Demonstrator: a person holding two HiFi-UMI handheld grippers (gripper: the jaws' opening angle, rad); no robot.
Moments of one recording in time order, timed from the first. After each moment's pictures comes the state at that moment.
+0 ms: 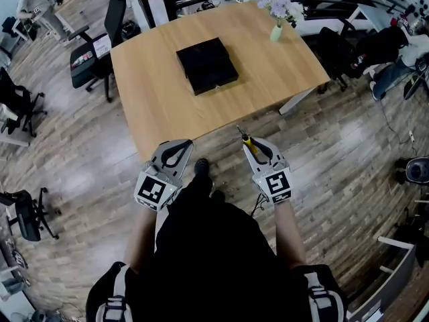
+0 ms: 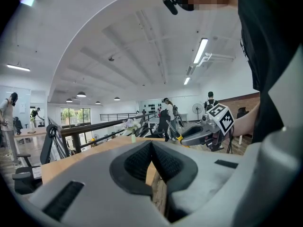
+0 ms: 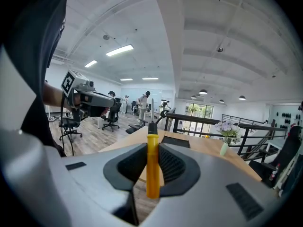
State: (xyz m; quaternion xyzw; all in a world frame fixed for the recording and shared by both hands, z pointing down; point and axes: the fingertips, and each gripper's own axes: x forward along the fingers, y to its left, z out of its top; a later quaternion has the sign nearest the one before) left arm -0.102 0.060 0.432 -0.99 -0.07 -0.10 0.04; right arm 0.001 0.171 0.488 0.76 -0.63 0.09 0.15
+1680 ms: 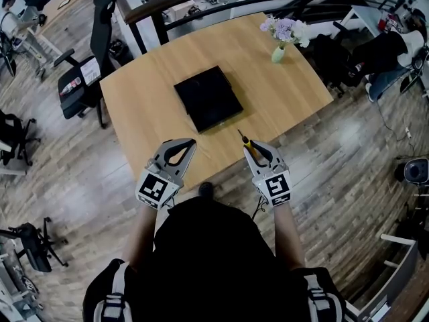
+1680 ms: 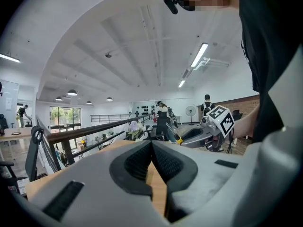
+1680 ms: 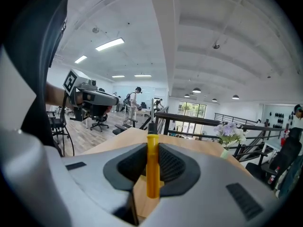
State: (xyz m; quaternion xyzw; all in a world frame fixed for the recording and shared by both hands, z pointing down) left arm 0.032 -0.092 0.429 -0.99 -0.13 -0.09 0.04; right arm 0.116 0.026 0.487 0.78 -0.60 0.10 0.15
